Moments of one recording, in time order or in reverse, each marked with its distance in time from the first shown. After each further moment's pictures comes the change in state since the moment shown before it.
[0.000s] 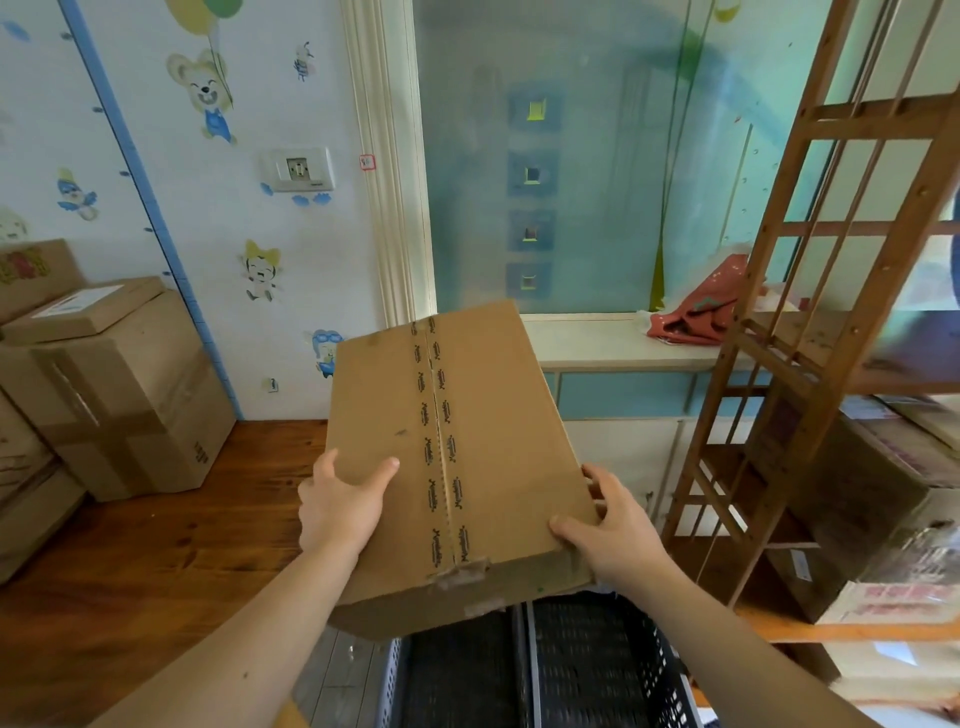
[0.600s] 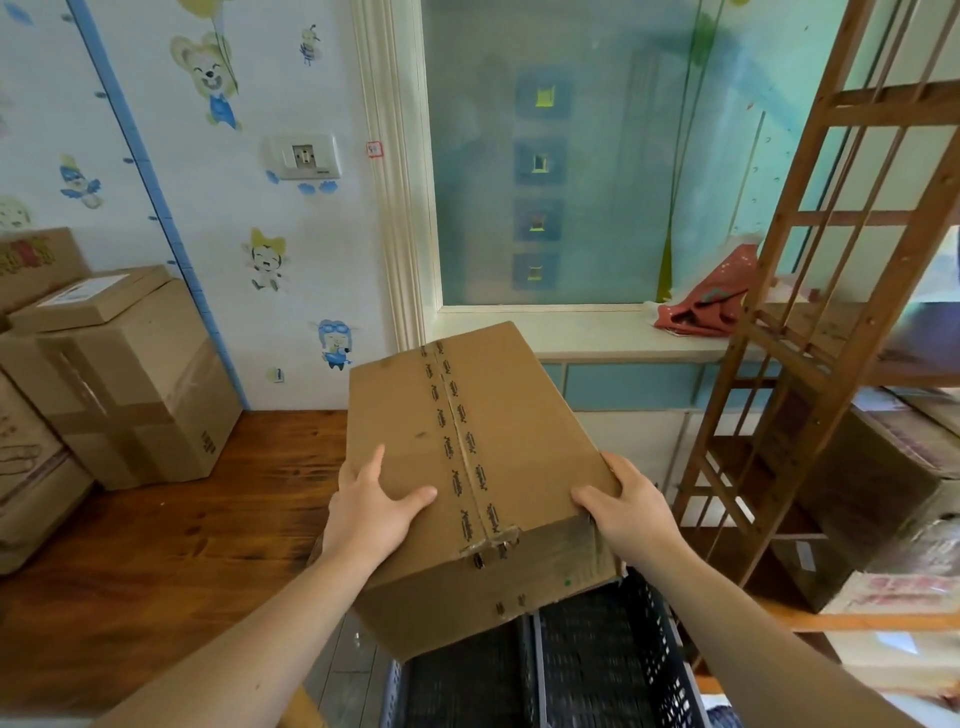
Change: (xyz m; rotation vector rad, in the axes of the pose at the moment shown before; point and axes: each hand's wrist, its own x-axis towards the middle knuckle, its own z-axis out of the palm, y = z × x) left_hand -0.010 -0.011 0.001 0.372 -0.184 0.197; right_hand 0.009 -0.005 0.000 -0.002 0.090 0.049
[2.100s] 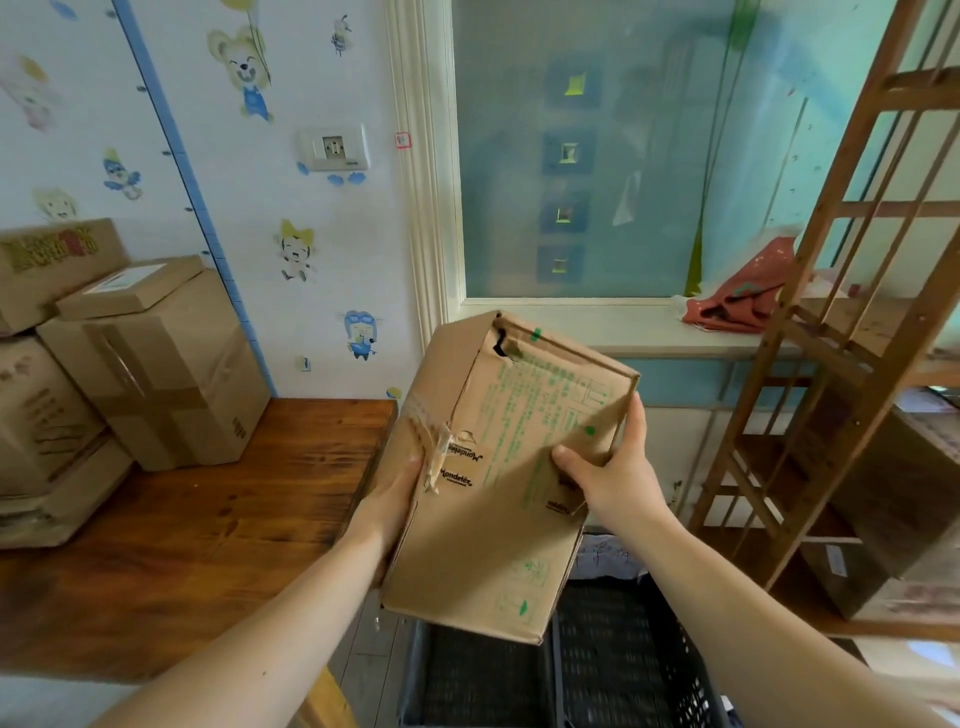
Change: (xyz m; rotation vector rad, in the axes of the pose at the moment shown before) left_hand -0.001 -0.017 -0.004 -0.609 -0.233 -0.370; right_hand 0.011 -0.024 0.027 0.248 0.041 -0.087
